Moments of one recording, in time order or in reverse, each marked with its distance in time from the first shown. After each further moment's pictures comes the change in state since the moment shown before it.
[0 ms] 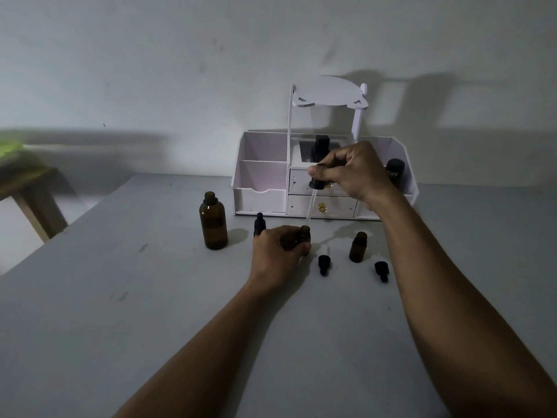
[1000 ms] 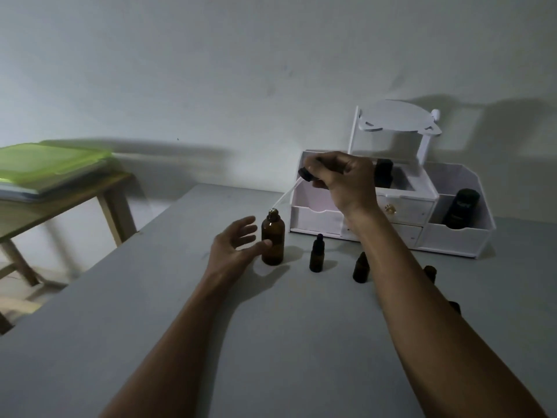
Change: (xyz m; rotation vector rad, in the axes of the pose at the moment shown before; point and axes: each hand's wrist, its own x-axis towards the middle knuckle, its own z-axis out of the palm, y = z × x) left_hand 0.006 -0.061 -0.155 -0.166 0.218 -0.031; right_hand 0.013 -0.072 0.100 0.464 0.080 -0.038
